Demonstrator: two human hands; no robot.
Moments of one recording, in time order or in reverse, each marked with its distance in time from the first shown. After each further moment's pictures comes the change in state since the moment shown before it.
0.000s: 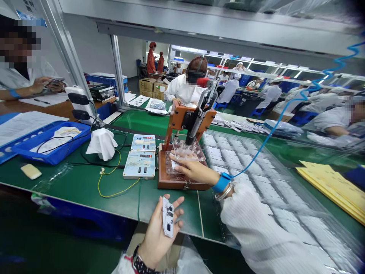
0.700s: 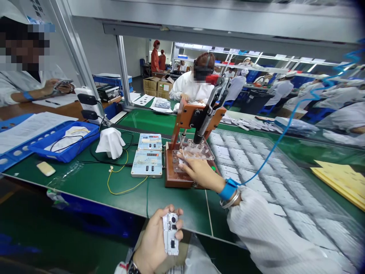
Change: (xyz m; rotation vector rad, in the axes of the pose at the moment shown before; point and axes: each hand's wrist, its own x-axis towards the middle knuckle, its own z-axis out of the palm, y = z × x) left_hand -0.019 0.017 -0.024 0.024 -0.088 -0.083; right_hand 0.001 -0.023 0.017 -0.183 0.161 0.170
